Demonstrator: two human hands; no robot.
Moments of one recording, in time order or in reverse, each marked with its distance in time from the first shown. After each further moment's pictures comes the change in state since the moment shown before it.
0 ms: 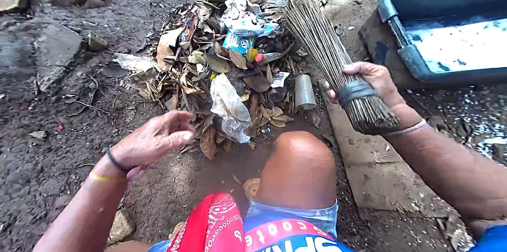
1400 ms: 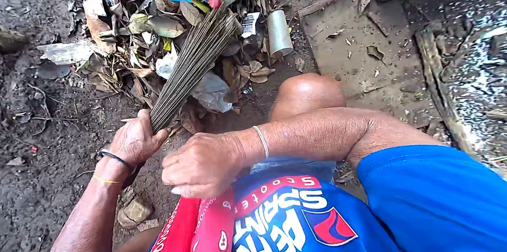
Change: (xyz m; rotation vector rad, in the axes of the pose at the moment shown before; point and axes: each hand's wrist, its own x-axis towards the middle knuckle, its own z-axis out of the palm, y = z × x) left_hand 0.043 -0.030 0.035 0.849 -0.071 -0.398; right_hand -0.067 0.125 0.176 -0.536 -0.995 -1.131
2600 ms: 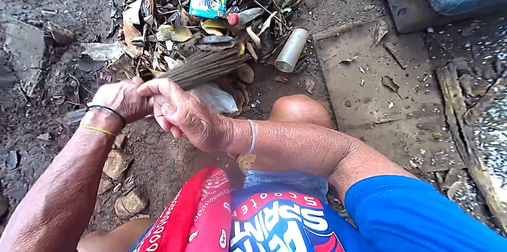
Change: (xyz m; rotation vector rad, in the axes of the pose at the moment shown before) left_hand 0.013 0.020 -0.078 0.318 0.175 -0.051; right_hand 0.036 0.005 -0.033 0.435 0.415 0.262
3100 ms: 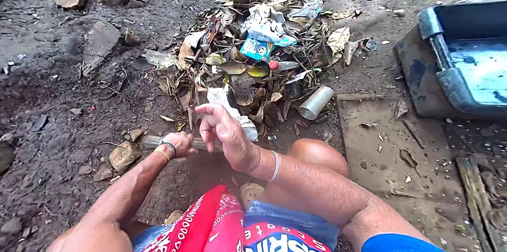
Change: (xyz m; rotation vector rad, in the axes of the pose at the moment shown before) left_hand -0.003 0.003 0.161 -0.111 -0.377 0.082; right_hand -0.007 0.016 0.010 -0.066 -0.083 0.061
